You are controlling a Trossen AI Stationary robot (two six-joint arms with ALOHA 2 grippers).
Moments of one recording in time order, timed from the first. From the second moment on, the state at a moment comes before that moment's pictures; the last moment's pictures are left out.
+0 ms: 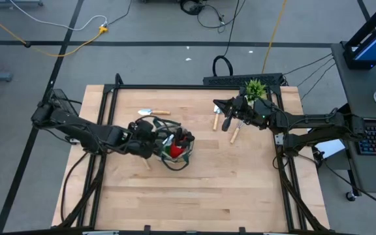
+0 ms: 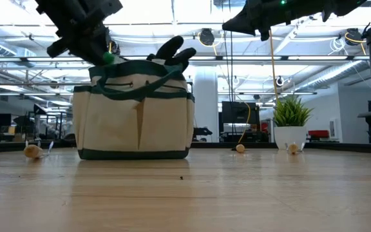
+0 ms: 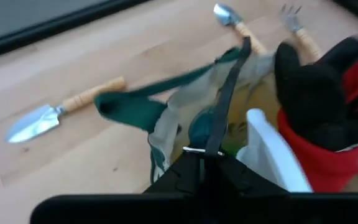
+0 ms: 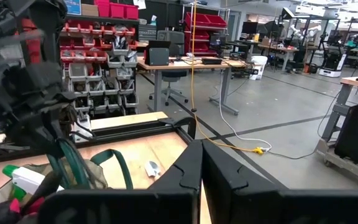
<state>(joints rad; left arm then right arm) -0.27 1.26 0.94 -0.71 -0.68 -1.04 -0.16 1.08 0.70 0.37 0.29 -0.04</state>
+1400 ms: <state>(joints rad) 0.28 1.03 0.94 -0.88 -0.60 -0.61 -0.16 1.08 0.70 0.40 0.29 -0.04</state>
